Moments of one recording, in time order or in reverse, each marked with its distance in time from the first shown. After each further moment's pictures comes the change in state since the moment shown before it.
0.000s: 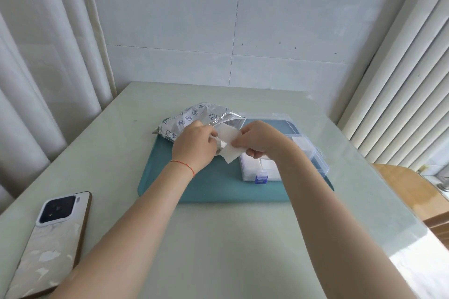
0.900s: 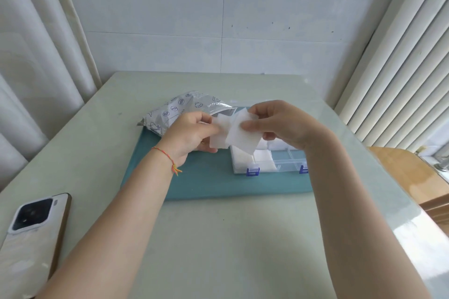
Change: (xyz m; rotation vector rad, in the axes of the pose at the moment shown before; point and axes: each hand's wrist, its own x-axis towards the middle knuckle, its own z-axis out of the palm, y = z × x) left_hand -0.001 0.028 -0.013 -0.950 -0.304 -0.340; right_hand -0.017 0.040 -0.050 0.307 -0.130 -0.350
